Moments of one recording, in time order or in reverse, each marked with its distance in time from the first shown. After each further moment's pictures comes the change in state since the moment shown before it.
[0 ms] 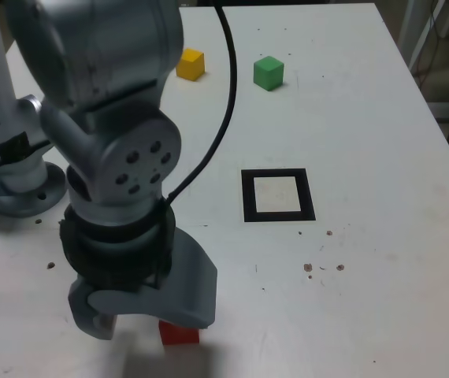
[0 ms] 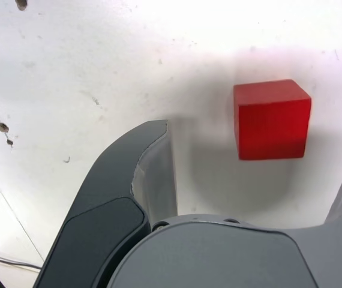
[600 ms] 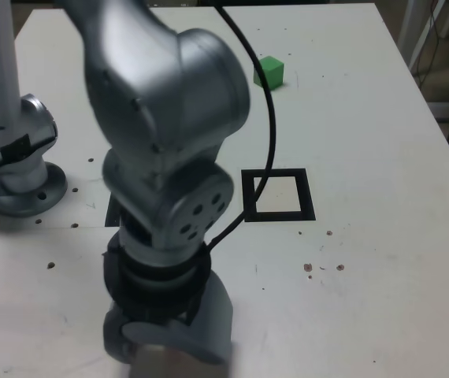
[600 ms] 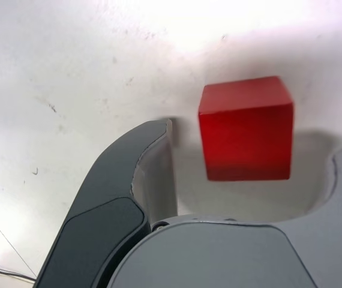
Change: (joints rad) arm 0.059 0.115 -0.031 -0.047 -0.041 0.122
